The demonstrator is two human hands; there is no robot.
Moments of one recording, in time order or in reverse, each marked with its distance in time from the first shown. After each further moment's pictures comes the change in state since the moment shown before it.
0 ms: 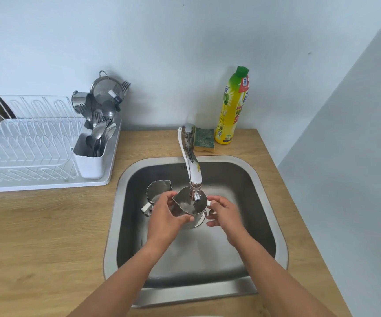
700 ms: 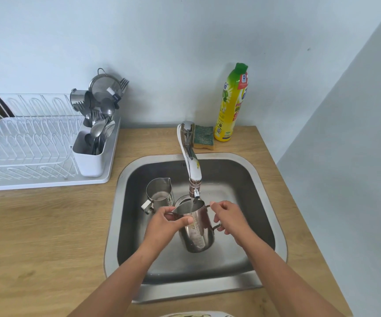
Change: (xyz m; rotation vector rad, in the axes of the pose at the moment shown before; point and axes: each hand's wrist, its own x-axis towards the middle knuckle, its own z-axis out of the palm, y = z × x) left_hand -0.008 -0.018 -0.004 -0.170 -0.148 -0.296; right_hand -0.013 -0.001 -0.013 -0.332 0.027 0.068
